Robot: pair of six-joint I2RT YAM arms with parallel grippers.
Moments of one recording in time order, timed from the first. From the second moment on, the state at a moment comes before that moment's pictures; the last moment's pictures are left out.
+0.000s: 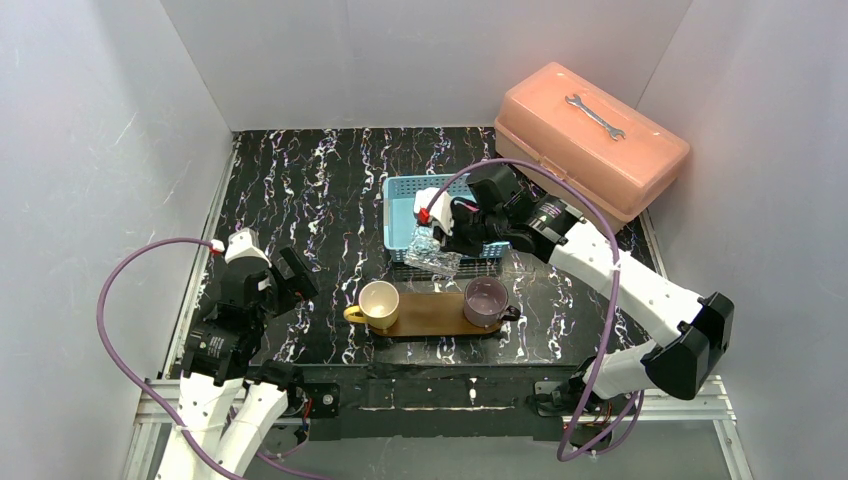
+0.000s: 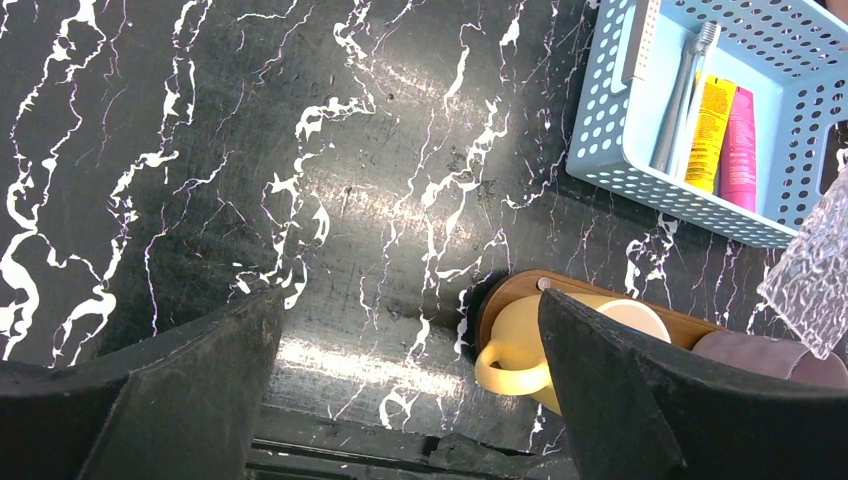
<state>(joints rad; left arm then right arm) -0.24 0.50 0.83 -0.98 -0.22 -0.58 0.83 1.38 1.38 -0.72 -0.32 -0.55</state>
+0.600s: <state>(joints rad) -0.24 0.50 0.82 -0.98 -0.20 -0.57 0.83 1.42 1.35 -0.85 -0.54 -0.80</state>
